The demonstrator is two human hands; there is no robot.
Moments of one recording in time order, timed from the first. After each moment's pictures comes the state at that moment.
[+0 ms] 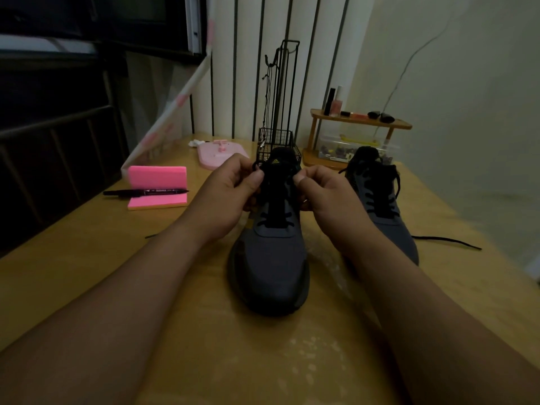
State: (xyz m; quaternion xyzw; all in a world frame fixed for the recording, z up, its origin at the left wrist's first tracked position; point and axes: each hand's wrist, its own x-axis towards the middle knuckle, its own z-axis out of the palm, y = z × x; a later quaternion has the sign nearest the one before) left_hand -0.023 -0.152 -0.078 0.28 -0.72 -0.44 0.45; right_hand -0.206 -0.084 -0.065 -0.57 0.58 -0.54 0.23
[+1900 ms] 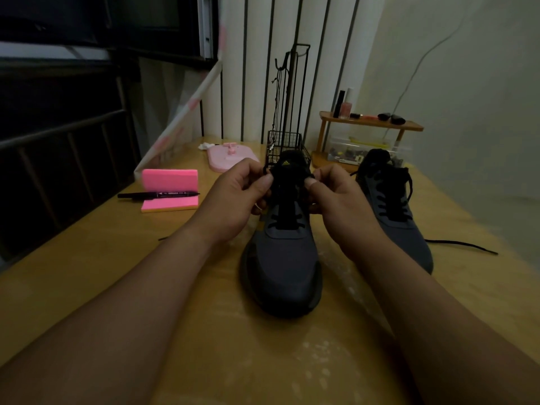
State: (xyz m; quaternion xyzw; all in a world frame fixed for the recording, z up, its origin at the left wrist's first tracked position) left_hand -0.019 -0.157 -0.081 0.28 -0.72 -0.44 0.45; right_hand -0.196 -0.080 -0.064 -0.55 0.57 -0.56 0.23
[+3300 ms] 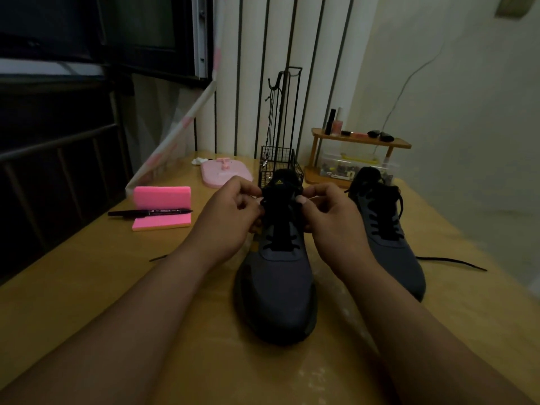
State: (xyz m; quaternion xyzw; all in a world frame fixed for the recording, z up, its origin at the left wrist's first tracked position) left_hand -0.020 -0.150 -0.072 0.34 -0.71 -0.42 0.46; right_hand -0.197 -0.087 -0.070 -0.54 0.60 -0.58 0.14
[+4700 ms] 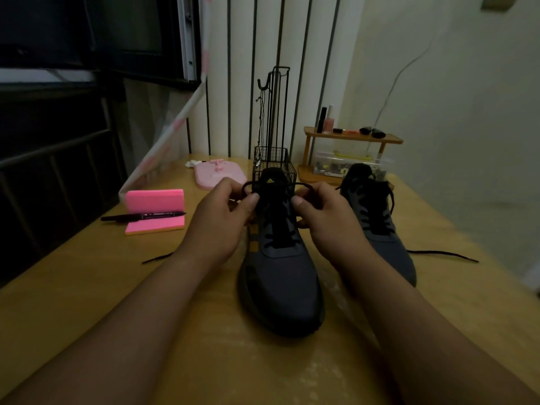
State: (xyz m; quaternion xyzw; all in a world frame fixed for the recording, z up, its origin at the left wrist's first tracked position) left_hand -0.025 -0.146 -0.077 0.36 -0.72 -0.33 0.50; right_hand -0.206 -0.083 -0.064 -0.53 0.61 -0.55 0.21
